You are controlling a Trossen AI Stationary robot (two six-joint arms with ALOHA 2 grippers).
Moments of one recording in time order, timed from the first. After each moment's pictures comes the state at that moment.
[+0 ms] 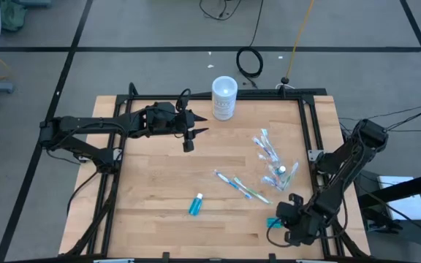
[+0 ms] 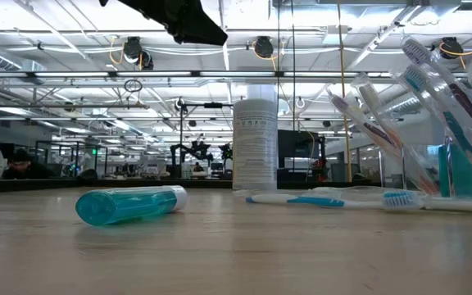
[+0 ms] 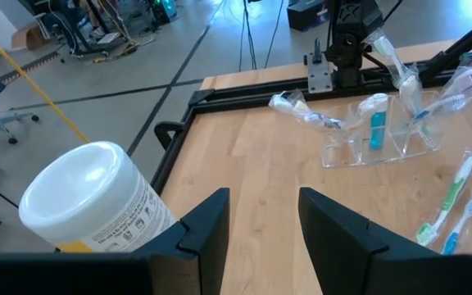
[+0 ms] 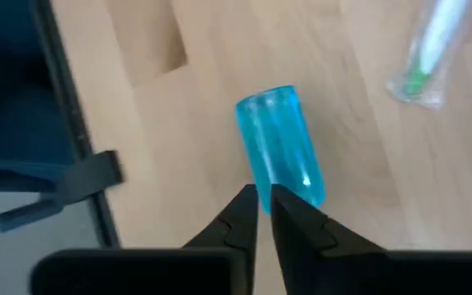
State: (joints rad) left arm 0.17 1.32 1.06 -0.08 -0.08 0.25; right arm 0.97 1.45 0.85 -0.59 0.15 1.30
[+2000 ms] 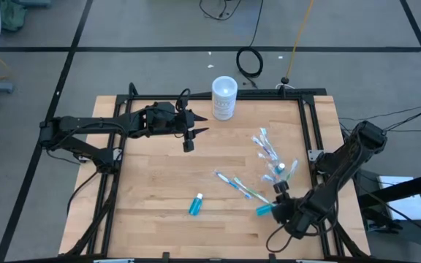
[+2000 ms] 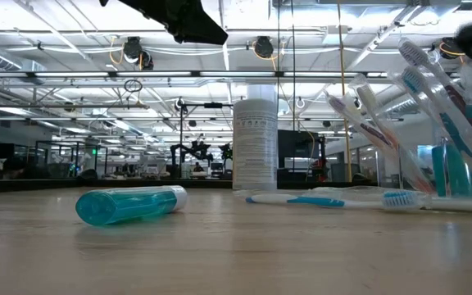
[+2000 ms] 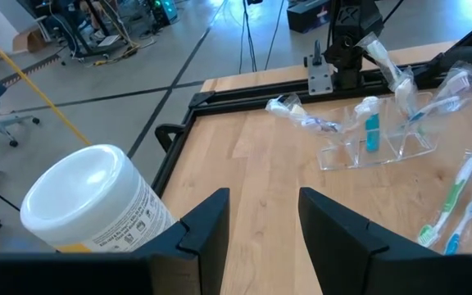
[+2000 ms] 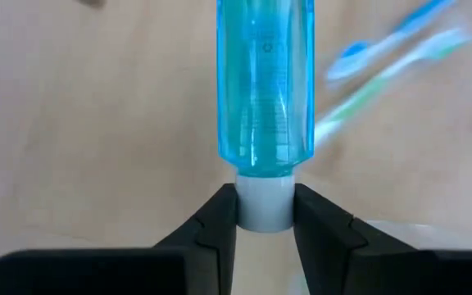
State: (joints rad) left arm 0.17 1.32 1.06 -0.08 -0.08 0.26; right arm 0.89 1.48 0.91 -0.84 0.38 0.46
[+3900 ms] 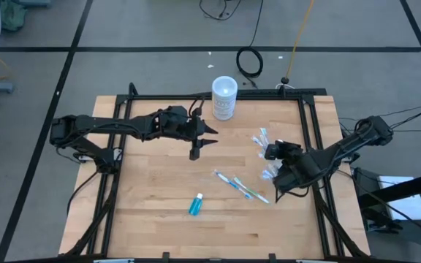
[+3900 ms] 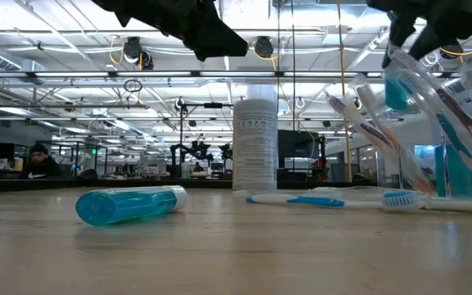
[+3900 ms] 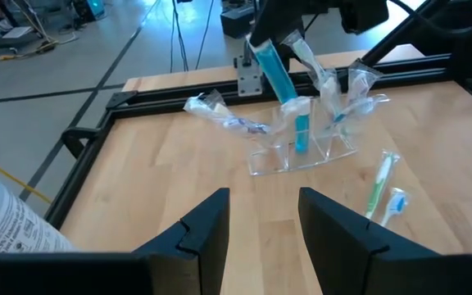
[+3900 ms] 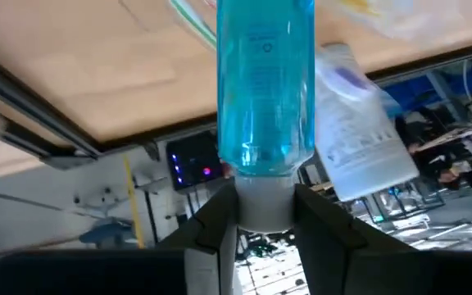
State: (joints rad) left arm 0.17 1.46 1.06 0.03 0.15 0.21; right arm 0.47 1.34 1.14 -1.59 0.90 -0.90
